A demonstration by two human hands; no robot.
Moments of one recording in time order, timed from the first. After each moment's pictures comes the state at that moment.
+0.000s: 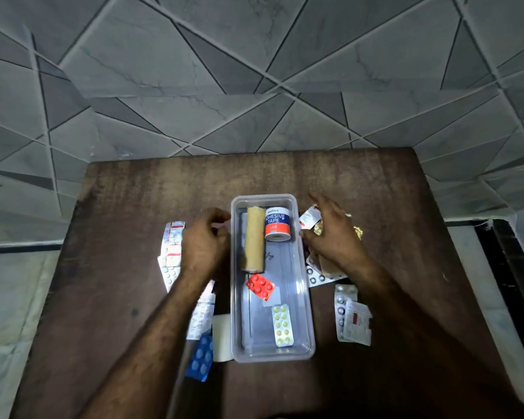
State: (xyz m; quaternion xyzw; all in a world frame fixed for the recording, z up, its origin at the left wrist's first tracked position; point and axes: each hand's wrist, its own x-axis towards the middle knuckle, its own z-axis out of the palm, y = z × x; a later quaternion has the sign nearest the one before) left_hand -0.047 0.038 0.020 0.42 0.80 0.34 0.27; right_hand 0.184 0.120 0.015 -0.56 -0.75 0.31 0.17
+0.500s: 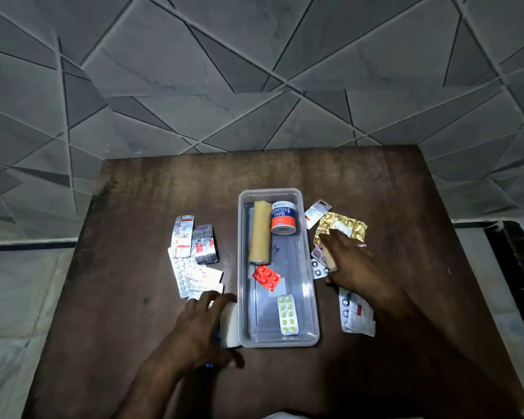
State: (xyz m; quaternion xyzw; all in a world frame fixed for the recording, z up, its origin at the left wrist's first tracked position) left_hand -0.053 -0.108 -0.011 0.64 0.68 -0.06 0.35; right_hand 0.233 0.078 -0.022 -0.55 -0.80 0.23 -0.12
